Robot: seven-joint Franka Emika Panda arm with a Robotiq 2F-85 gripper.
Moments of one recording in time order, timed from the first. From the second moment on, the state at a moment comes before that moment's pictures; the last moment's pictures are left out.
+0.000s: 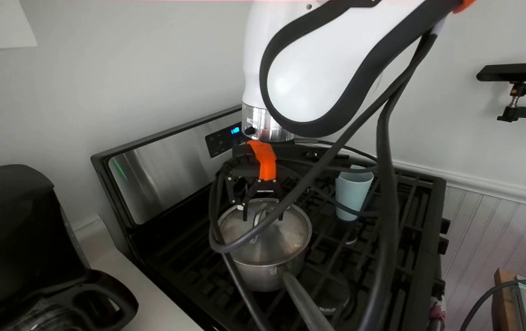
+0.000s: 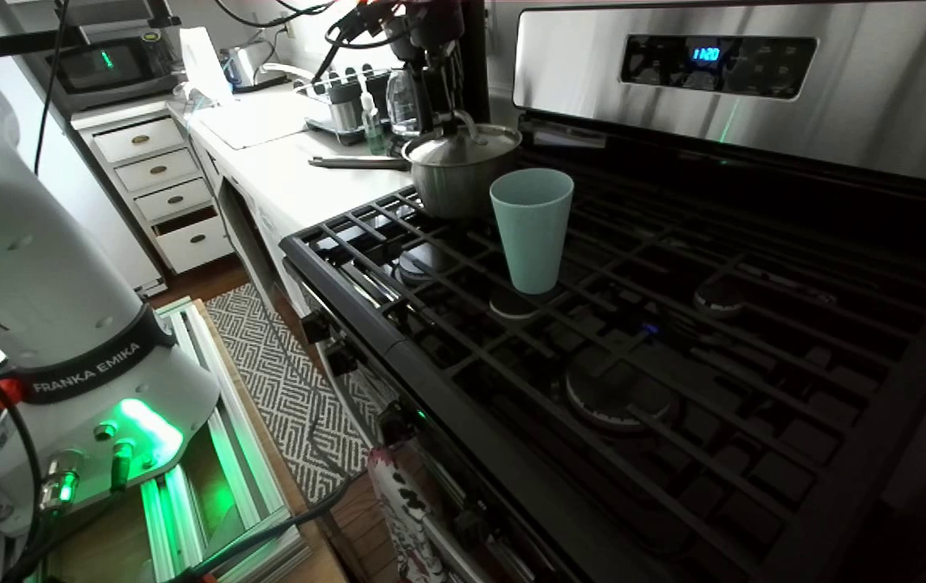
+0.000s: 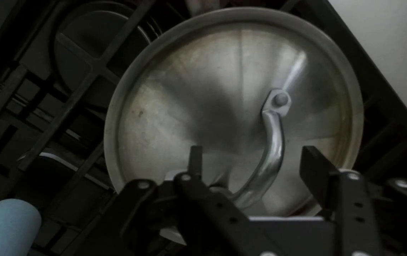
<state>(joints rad) -0.01 -0.01 0.11 -2.33 0.02 2.45 0.94</state>
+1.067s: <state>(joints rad) -0.01 0.00 0.11 -2.32 0.02 2.45 0.96</state>
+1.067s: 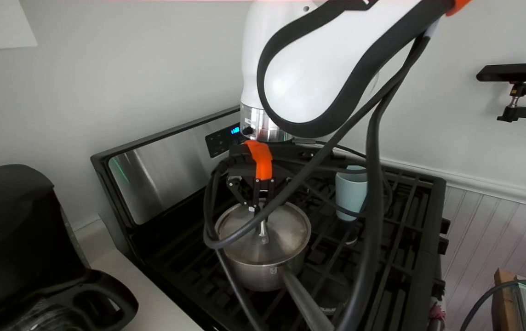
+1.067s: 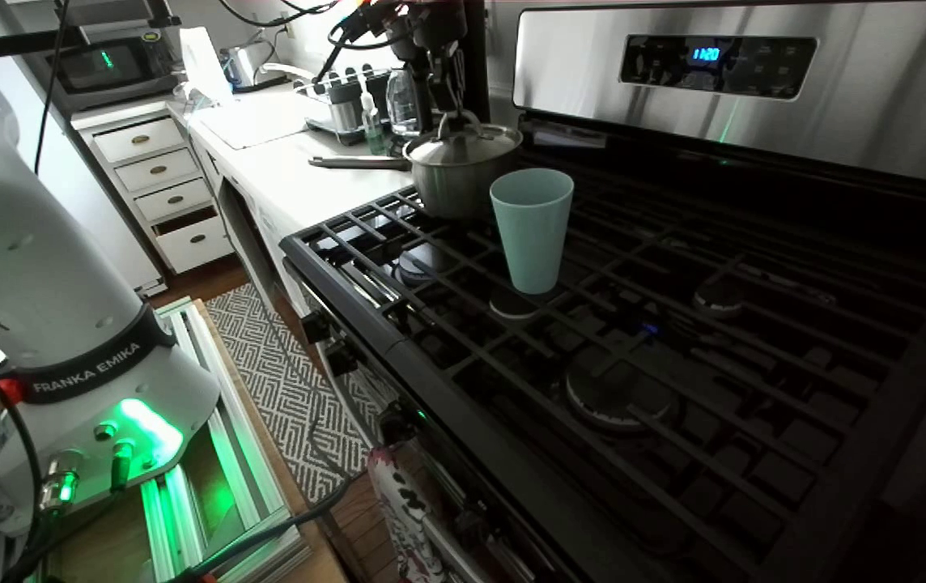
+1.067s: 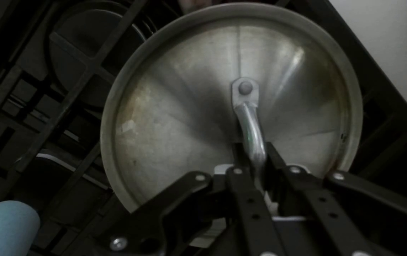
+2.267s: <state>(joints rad) 0.00 -0.09 0.09 -2.29 0.02 2.32 0.94</state>
